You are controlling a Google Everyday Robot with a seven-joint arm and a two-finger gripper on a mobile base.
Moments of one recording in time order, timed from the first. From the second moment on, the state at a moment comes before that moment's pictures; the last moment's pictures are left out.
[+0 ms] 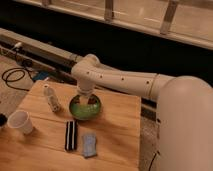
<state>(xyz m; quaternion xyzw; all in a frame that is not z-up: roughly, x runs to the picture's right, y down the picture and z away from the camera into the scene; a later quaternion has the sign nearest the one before) -0.116 0.059 0.799 -0.29 -0.05 0.10 0.95</state>
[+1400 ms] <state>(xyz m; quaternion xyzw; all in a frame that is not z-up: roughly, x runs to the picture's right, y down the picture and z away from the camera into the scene) -0.145 0.052 0.825 -0.30 -0.10 0.08 0.94</state>
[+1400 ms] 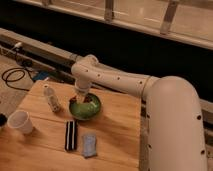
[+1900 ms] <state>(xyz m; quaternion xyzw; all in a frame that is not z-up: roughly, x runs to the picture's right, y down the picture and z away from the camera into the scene) -0.146 0.052 0.825 -0.30 -0.11 0.08 0.94</state>
